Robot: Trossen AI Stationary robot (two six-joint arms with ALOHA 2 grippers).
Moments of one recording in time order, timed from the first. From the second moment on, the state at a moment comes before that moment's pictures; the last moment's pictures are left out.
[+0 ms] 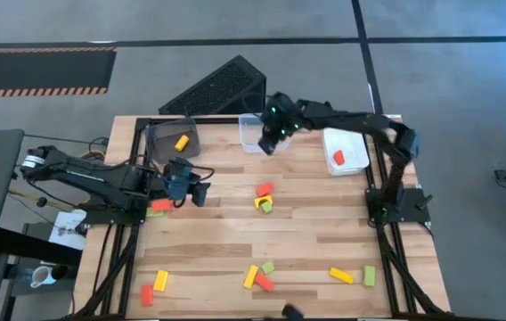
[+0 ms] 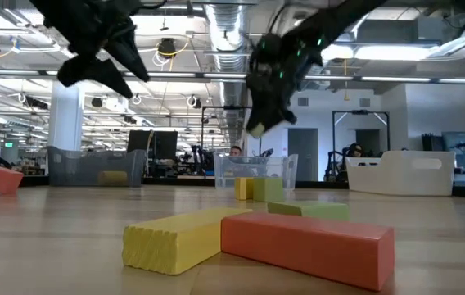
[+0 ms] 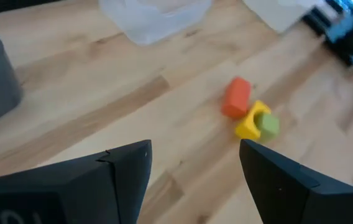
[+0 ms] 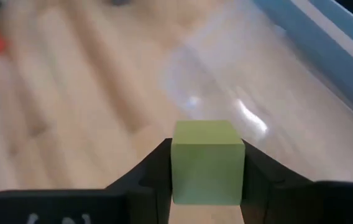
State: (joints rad) left arm -0.14 1.02 0.74 -0.55 -0.53 -0.98; right arm -0.53 1.88 1.49 -0.54 -0.20 0.18
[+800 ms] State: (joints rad) left arm -0.04 1.08 0.74 -0.49 -0.36 -0.75; right arm -0.64 1.99 1.66 -0.71 -0.24 0.16
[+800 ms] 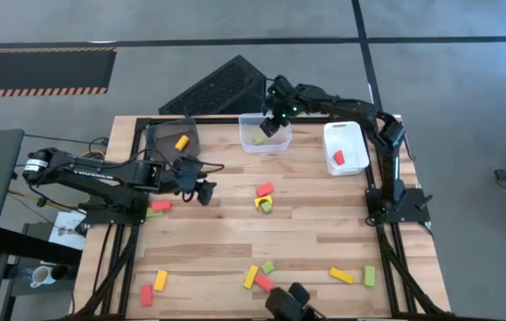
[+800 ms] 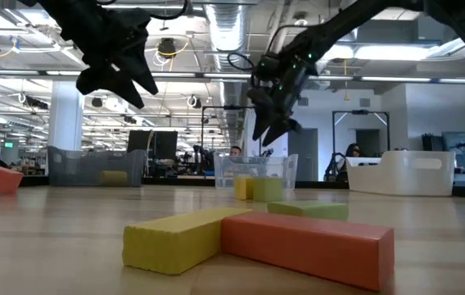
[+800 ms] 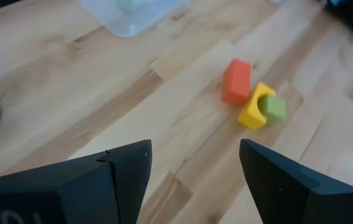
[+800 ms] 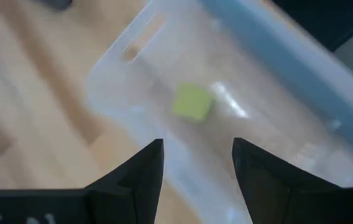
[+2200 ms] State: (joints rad) left arm 0.05 1.08 0.74 -0.43 -0.16 -0.24; right arm 0.56 1.68 1.50 -1.35 -0.03 1.36
